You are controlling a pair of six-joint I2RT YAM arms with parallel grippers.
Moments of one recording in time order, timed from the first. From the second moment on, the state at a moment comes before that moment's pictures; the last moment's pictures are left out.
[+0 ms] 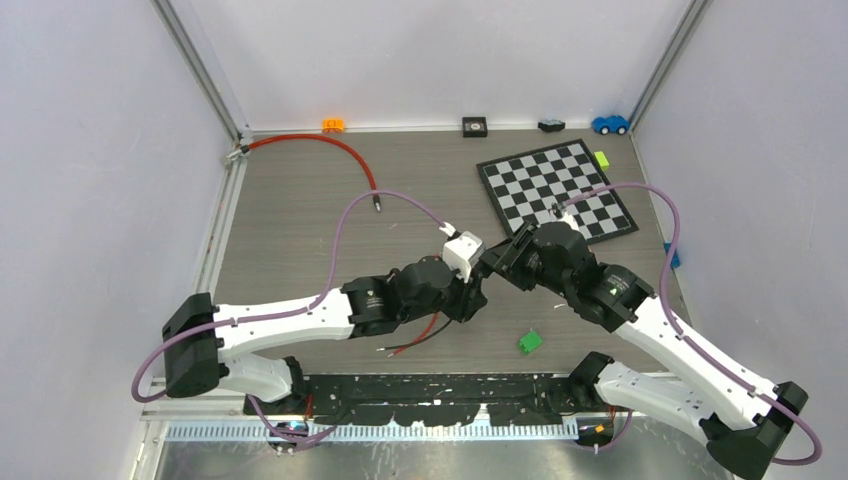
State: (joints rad) left arm -1.23 1.33 0.97 -0.09 -0.19 -0.45; right arm 0.74 0.86 0.89 -0.62 0.15 1.19
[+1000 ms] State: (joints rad) left arm -1.23 1.17 1.03 -0.50 0.03 -0.19; right arm 0.75 0.81 0.94 -0.54 -0.16 0.66
